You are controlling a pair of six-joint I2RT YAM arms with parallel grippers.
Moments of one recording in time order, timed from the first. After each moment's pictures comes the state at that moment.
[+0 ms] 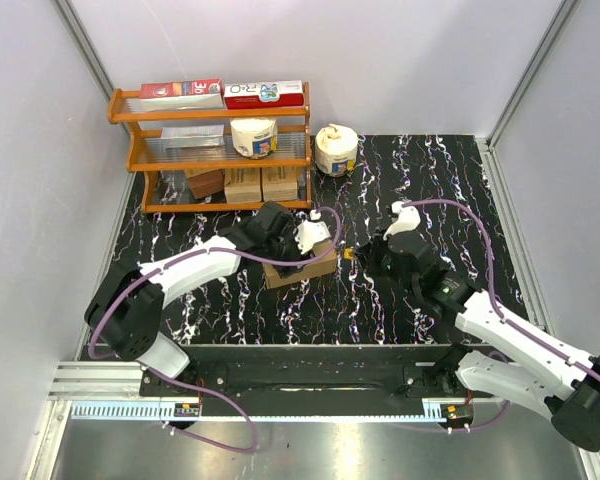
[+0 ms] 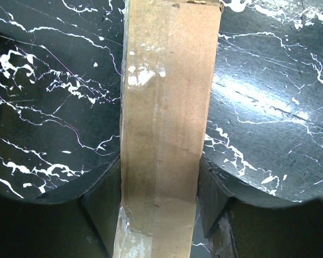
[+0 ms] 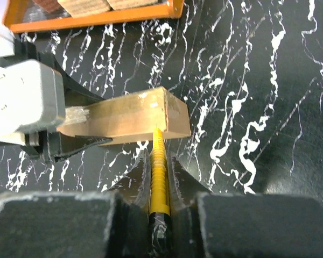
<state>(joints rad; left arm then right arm) -0.69 1.54 1.00 -0.34 0.25 0.43 0.76 0.93 0.71 -0.24 0.26 0.61</state>
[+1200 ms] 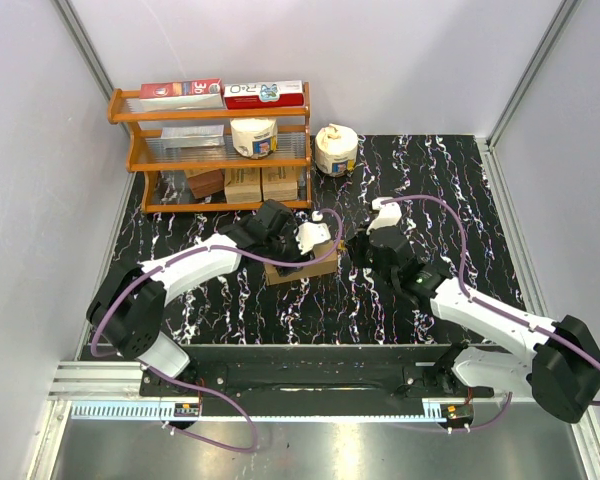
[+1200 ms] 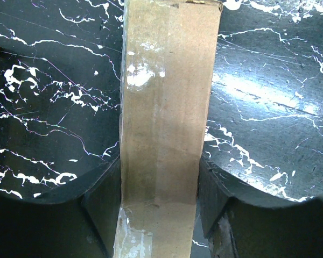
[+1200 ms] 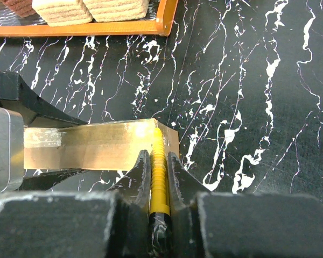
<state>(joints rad) -0.69 1.55 1.00 -0.33 0.29 0.52 0.76 1.14 0.68 0.04 0.32 0.50</state>
